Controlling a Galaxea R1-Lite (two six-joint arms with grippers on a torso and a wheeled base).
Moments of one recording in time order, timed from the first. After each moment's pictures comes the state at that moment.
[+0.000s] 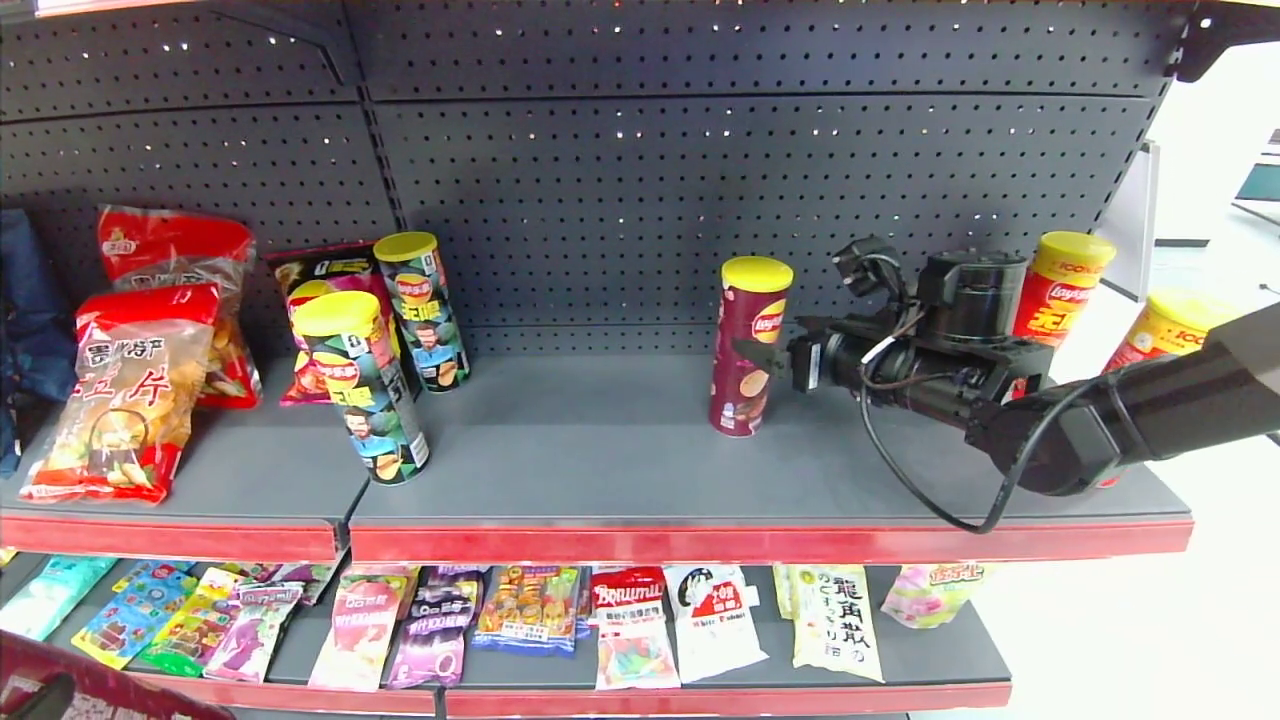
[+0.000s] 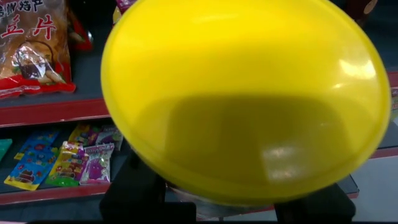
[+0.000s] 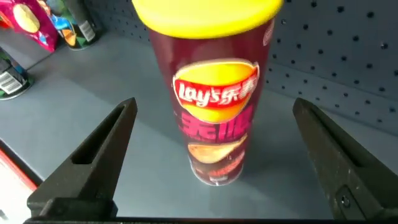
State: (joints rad) left arm 0.13 0.40 -0.28 0.03 -0.25 0.05; right arm 0.36 2.01 -1.06 -0.77 0.21 -0.02
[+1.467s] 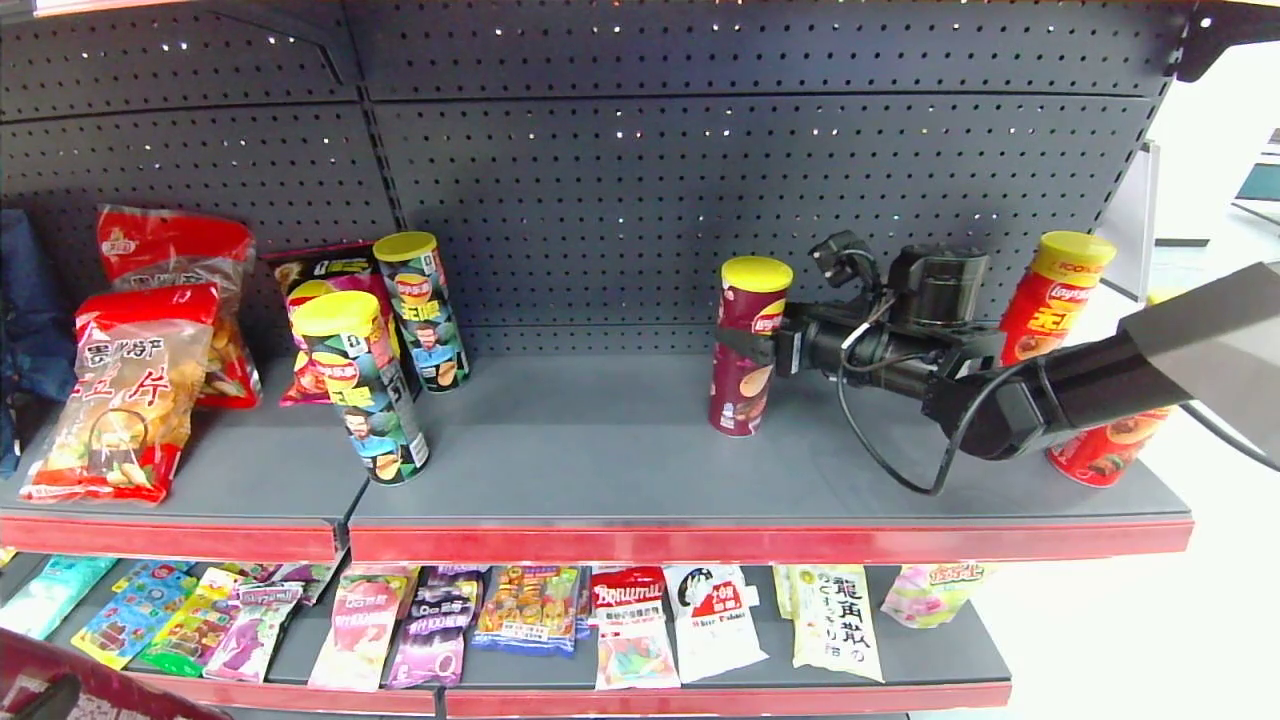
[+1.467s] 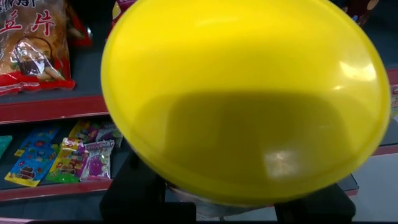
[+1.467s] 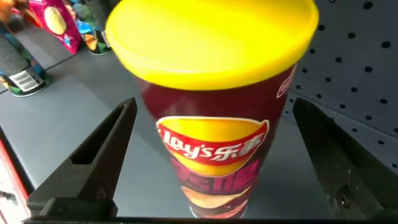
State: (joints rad) left arm 0.13 0.41 -0.28 0.04 -0.25 0.05; right arm 0.32 2.15 -1.24 -0.77 0.40 -0.05
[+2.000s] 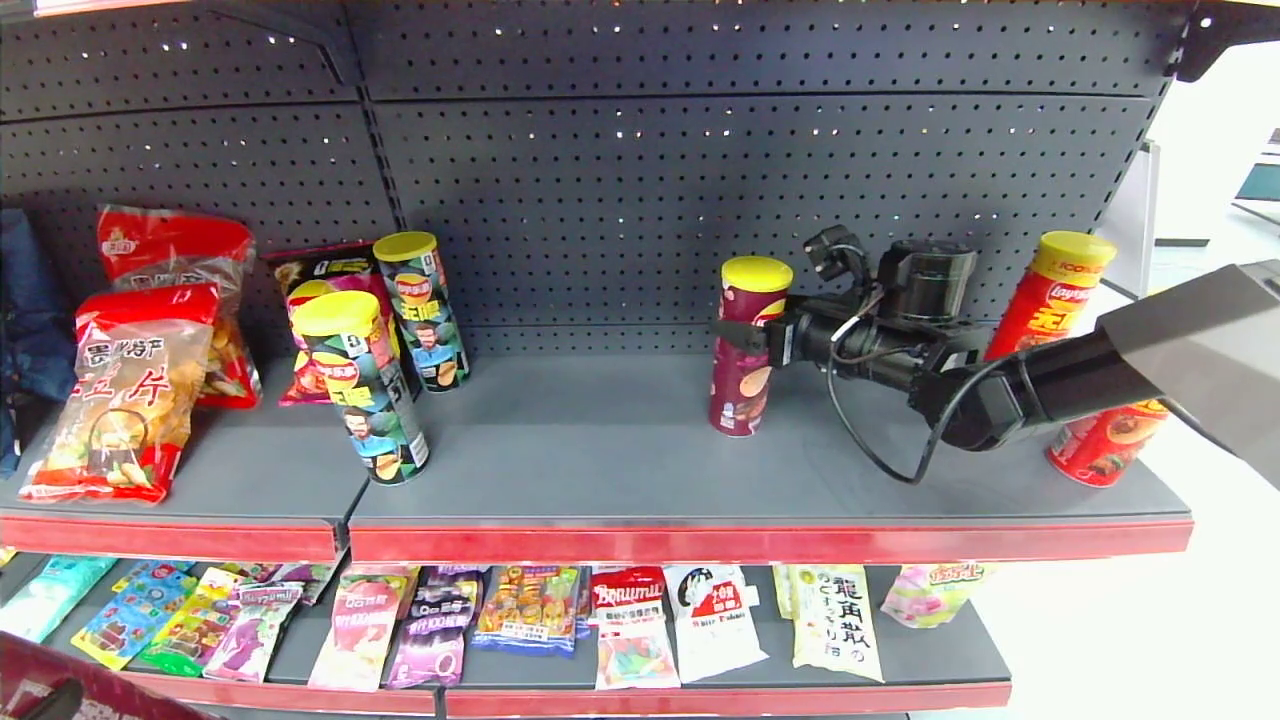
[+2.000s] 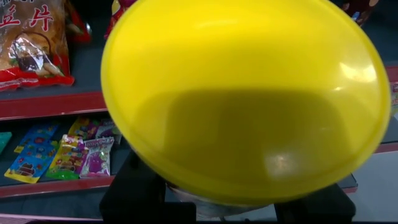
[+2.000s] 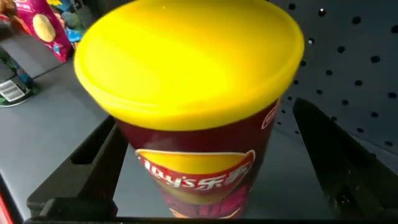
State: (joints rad) left arm 0.13 0.41 -0.29 0.05 -0.25 0.05; right arm 0.32 2.18 -1.31 -0.77 0.38 -0.05
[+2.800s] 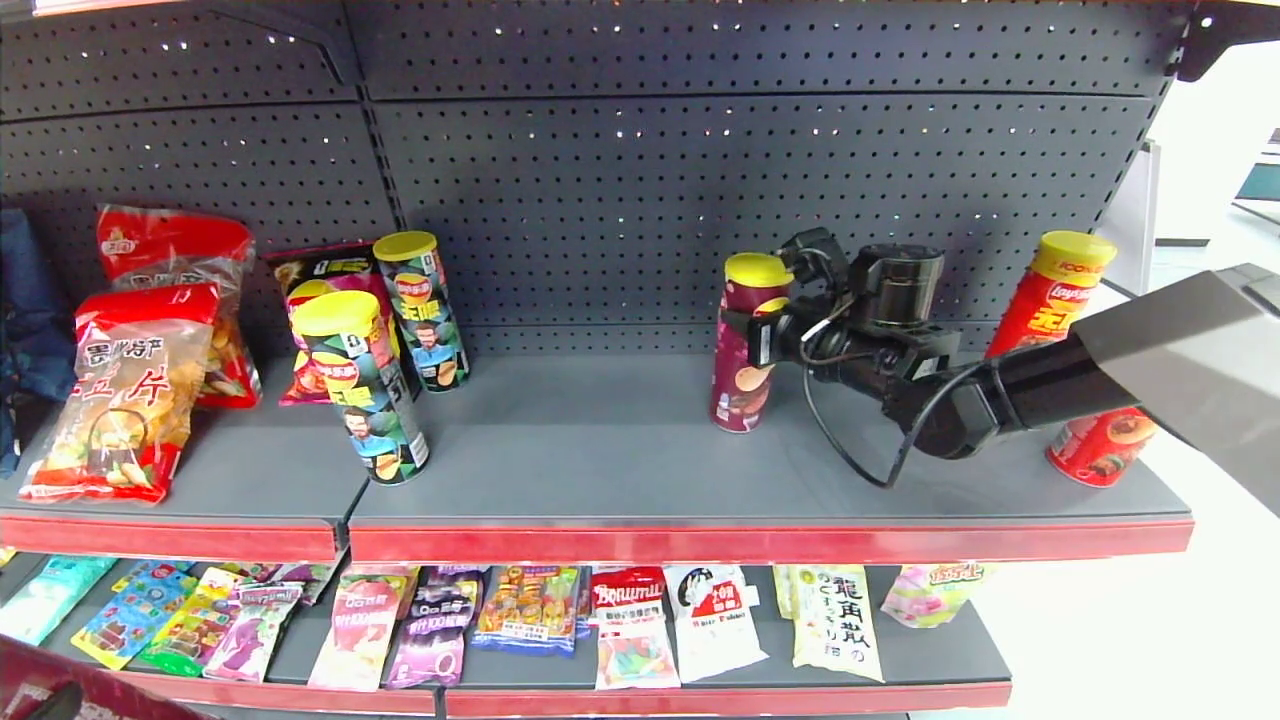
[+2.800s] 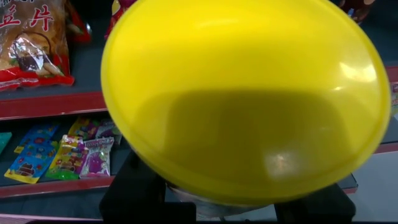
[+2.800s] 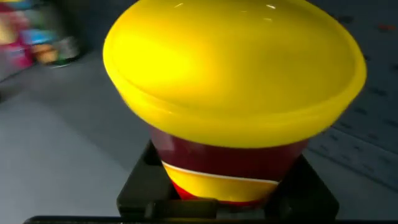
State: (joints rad) left arm 0.13 0.40 -0.28 0.05 -0.25 0.05; right arm 0.39 2.19 -1.32 -0.77 0.11 -0.08
